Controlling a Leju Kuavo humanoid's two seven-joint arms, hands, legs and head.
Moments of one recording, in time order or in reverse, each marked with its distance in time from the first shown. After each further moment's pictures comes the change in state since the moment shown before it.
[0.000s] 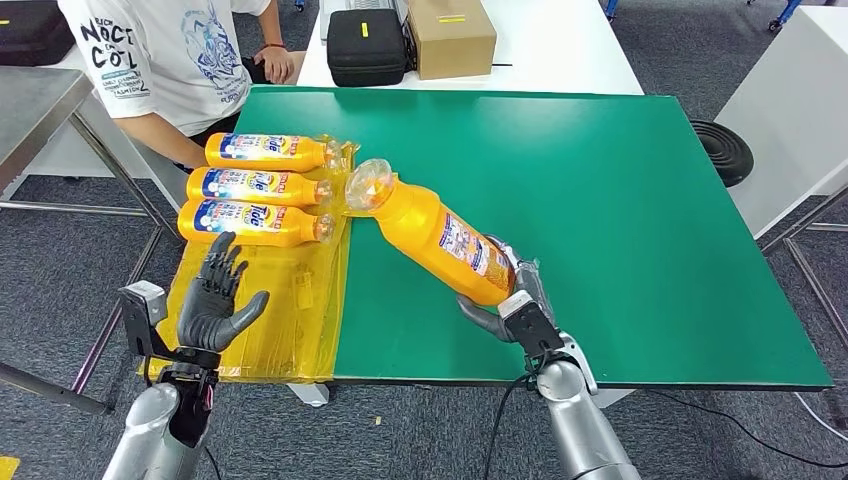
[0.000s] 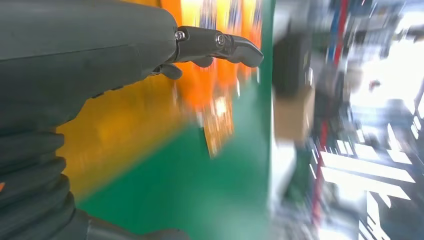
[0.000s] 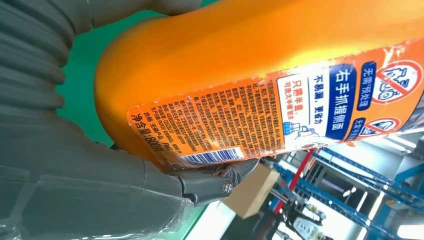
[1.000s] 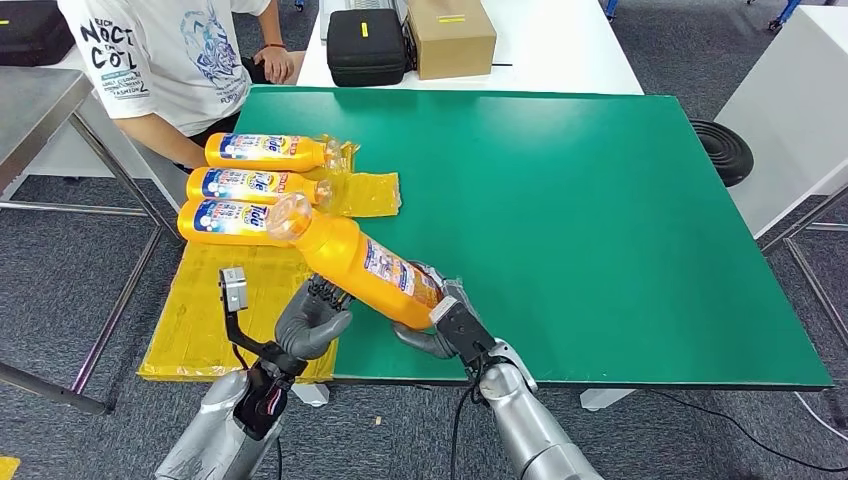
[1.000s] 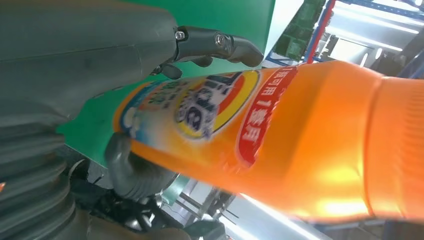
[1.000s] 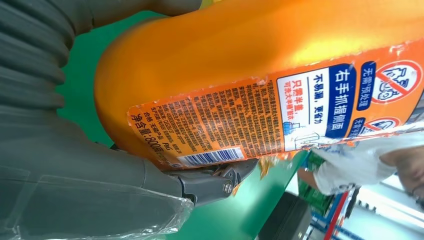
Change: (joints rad) left arm -0.109 -0.062 -0.307 0.167 0.290 -0.242 0.051; right arm -0.112 0.122 0.090 0.327 0.016 0.061 -0.025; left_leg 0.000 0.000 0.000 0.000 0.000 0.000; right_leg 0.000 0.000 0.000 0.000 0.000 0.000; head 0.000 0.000
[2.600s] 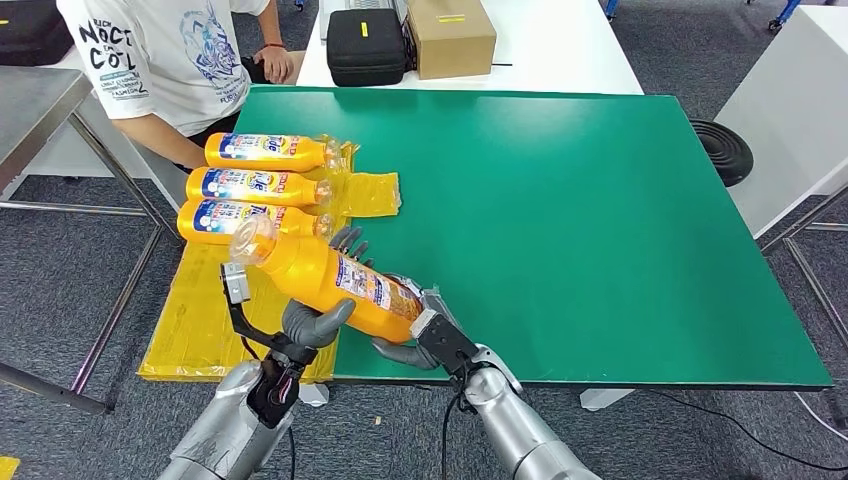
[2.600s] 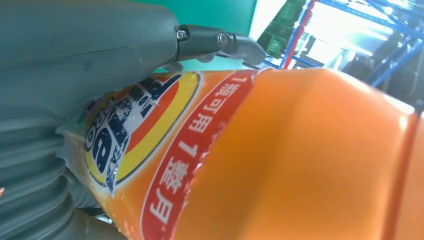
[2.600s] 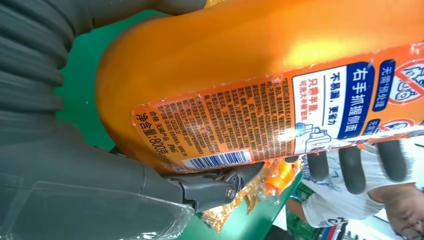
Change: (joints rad) left arm -0.068 -0.043 -0.022 0.114 0.049 -0.047 -0.111; right arm -0.030 0.004 0.109 0.083 -0.016 0.038 -0.019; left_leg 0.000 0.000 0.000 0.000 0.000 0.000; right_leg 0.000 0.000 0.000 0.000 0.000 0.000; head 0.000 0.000
